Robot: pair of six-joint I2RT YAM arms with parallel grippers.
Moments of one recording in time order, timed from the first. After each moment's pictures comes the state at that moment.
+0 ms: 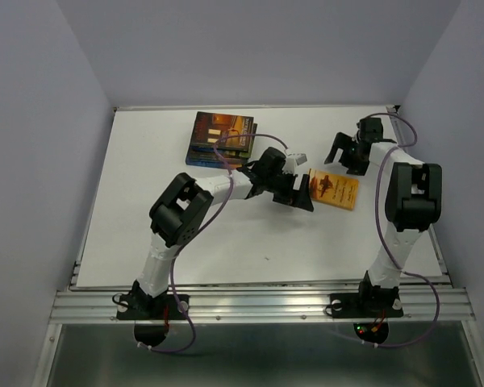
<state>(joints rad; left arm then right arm) -0.79 2.08 1.43 -0.03 0.60 -0.51 -0.08 1.99 1.41 -0.37 -0.20 0.35</state>
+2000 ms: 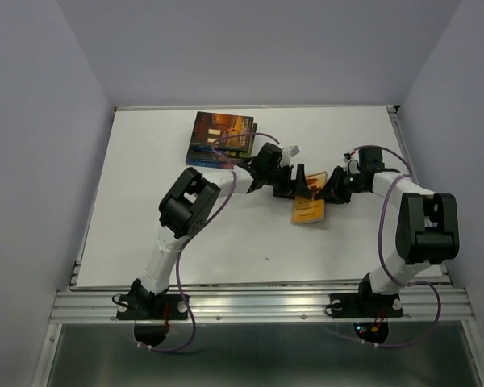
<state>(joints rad) -0.74 2.26 1.56 0.03 0.59 -0.65 -0.04 1.64 0.95 -0.39 -0.68 0.43</state>
